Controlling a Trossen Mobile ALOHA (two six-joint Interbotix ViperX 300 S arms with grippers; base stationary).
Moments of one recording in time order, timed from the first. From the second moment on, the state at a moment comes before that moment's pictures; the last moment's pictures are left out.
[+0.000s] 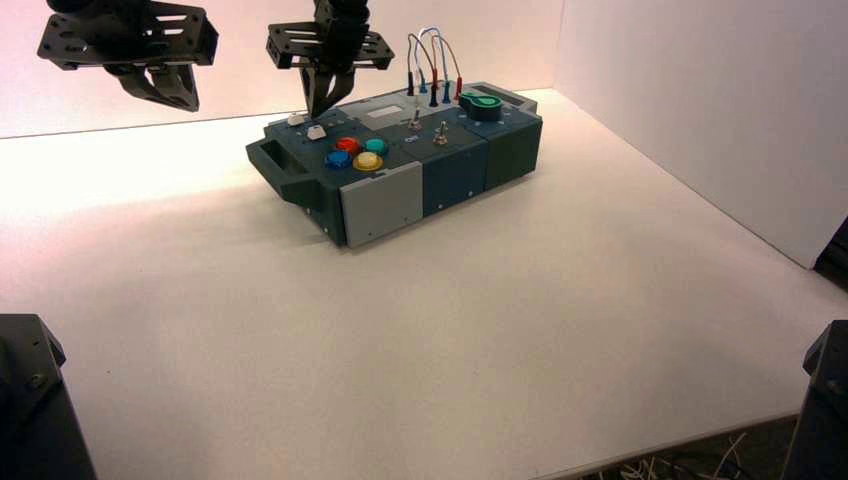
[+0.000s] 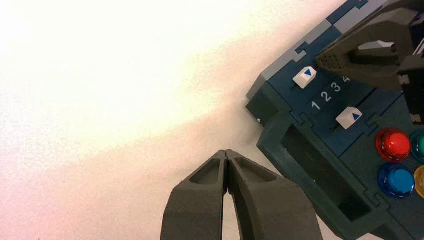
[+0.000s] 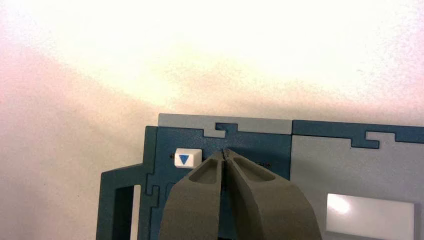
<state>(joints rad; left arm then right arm) -0.06 -0.16 0.93 -0.23 0.19 0.21 0.71 0.74 -0.39 0.20 0.72 -0.05</state>
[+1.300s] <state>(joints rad) -0.06 -0.16 0.94 -0.23 0.19 0.21 0.73 0.75 -0.46 0.15 0.77 -0.01</state>
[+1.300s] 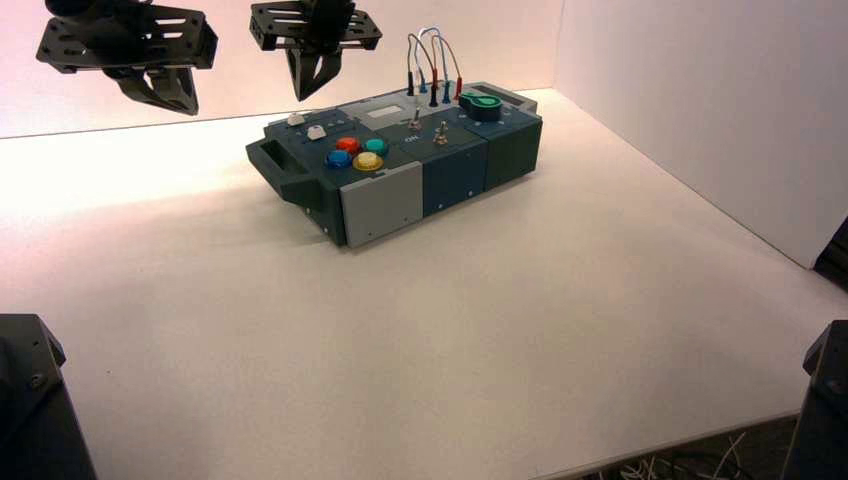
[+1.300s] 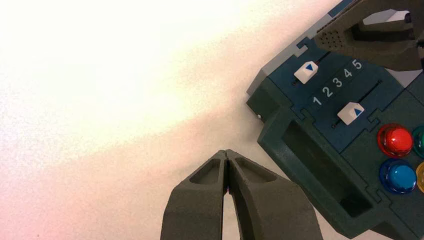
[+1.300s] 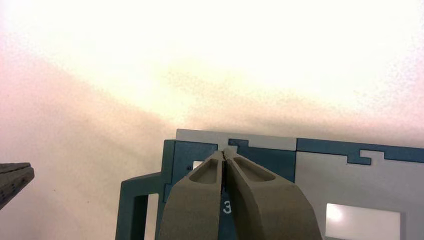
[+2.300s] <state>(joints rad) -0.06 -0.16 0.94 -0.23 0.19 0.20 0.74 0.82 -0.54 0.16 0.87 -0.01</state>
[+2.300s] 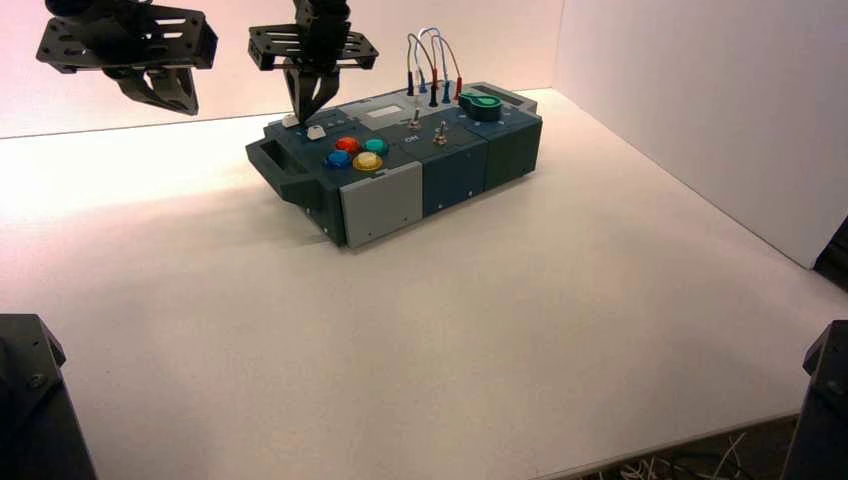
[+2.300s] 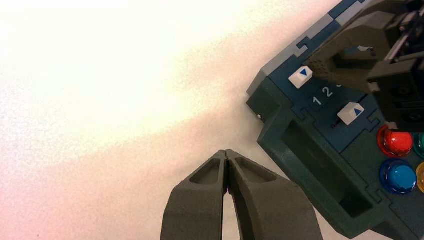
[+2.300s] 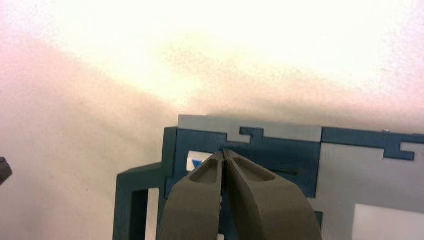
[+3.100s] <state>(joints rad) -0.04 -0.16 0.94 -0.23 0.19 0.20 0.75 0.83 -0.59 0.11 0.91 0.01</state>
